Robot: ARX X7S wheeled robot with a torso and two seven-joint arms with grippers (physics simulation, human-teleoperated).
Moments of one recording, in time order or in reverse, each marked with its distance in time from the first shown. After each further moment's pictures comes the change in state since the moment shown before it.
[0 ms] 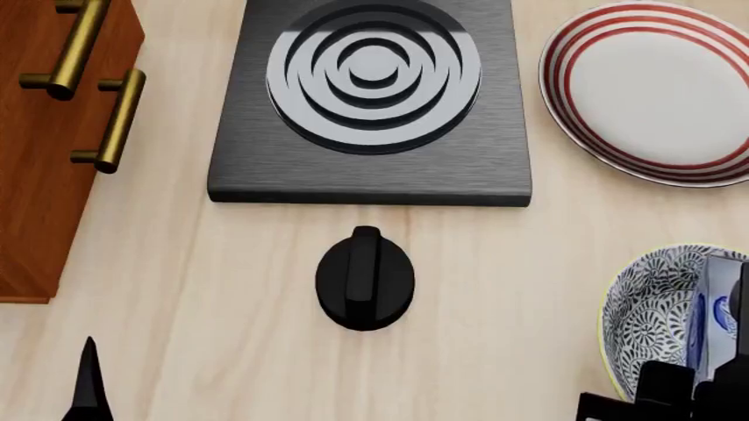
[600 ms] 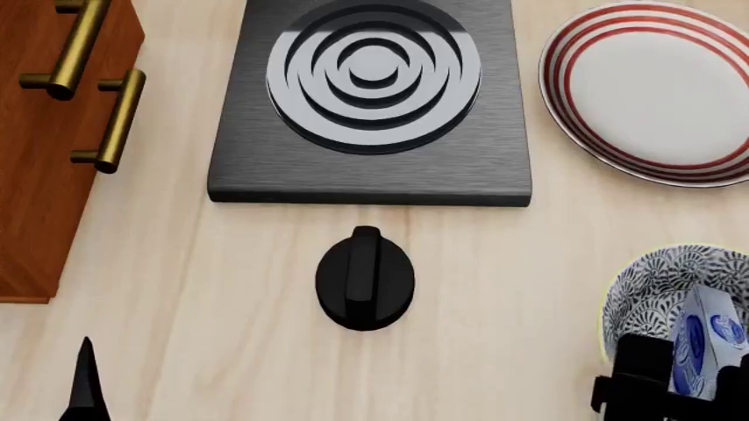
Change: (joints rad) left arm 0.003 -0.006 0.000 0.002 -0.004 0.004 -0.007; right arm 0.026 0.044 0.029 -0.046 0.034 -0.013 0.021
